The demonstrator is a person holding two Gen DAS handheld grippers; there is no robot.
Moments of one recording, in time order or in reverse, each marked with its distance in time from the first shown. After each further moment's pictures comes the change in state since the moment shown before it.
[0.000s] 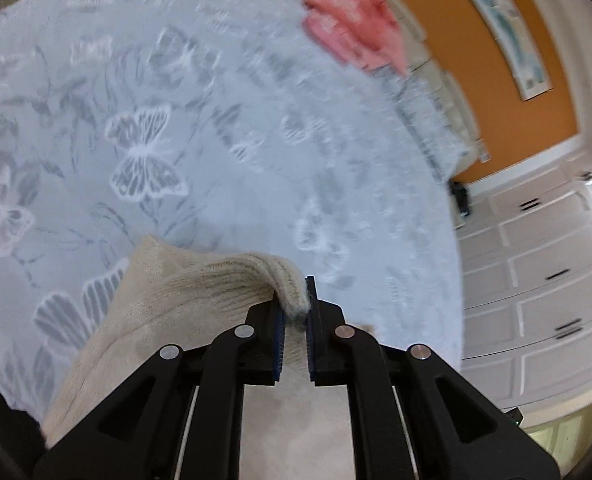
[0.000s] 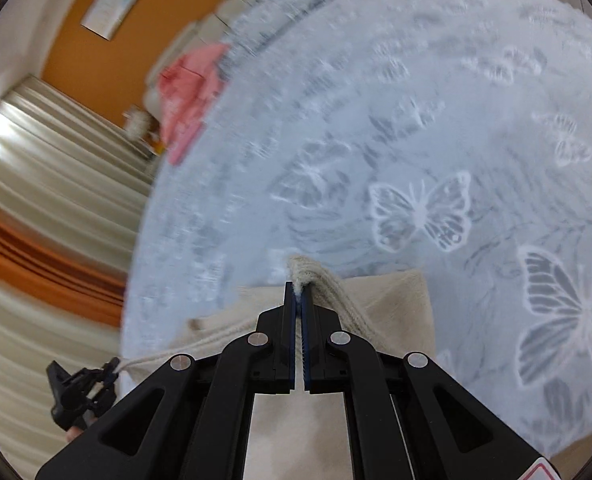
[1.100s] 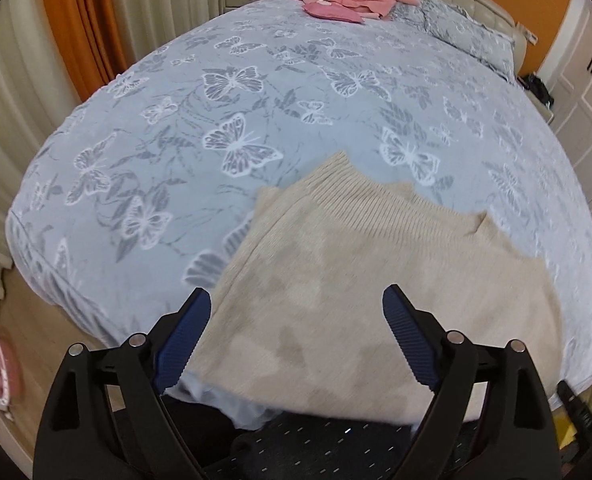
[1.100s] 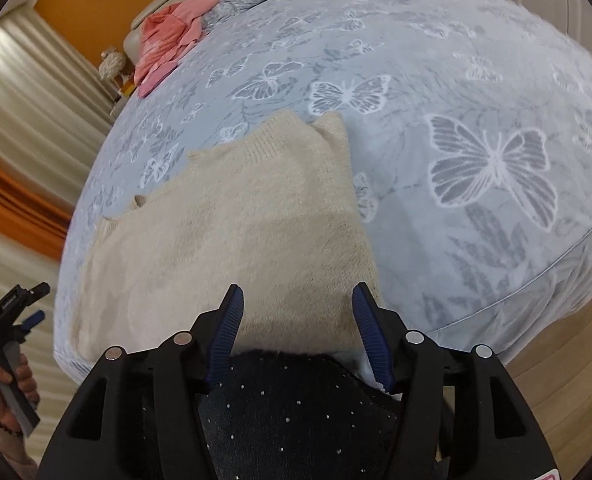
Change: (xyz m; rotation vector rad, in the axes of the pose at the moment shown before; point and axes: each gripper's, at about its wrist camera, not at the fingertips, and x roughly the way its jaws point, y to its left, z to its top) left arm -0.073 -0.029 -0.091 0.422 -0.009 0.492; right arm -0.067 -0.012 -0.149 -0.160 0.053 -0.215
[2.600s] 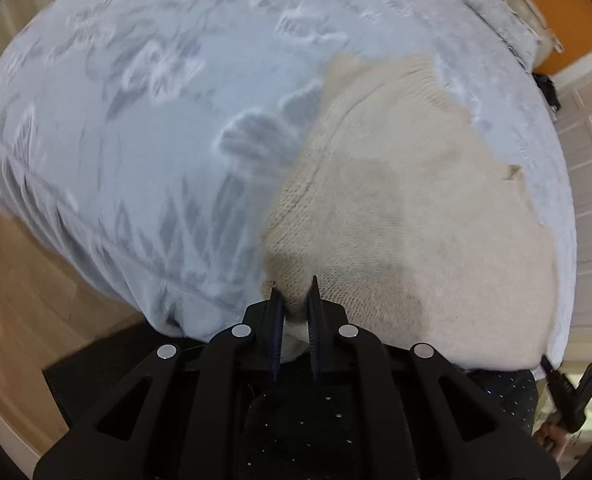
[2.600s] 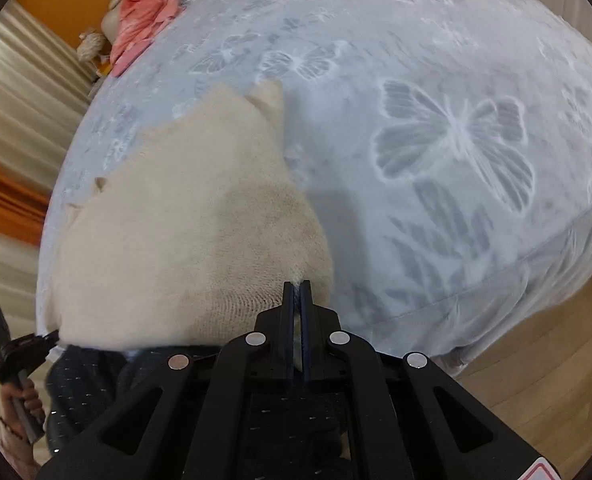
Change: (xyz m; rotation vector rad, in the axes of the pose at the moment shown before) left arm 0.067 0.081 -0.062 -0.173 0.271 -0.156; right arm 0.018 -0.045 0.003 0.021 0.102 -0.051
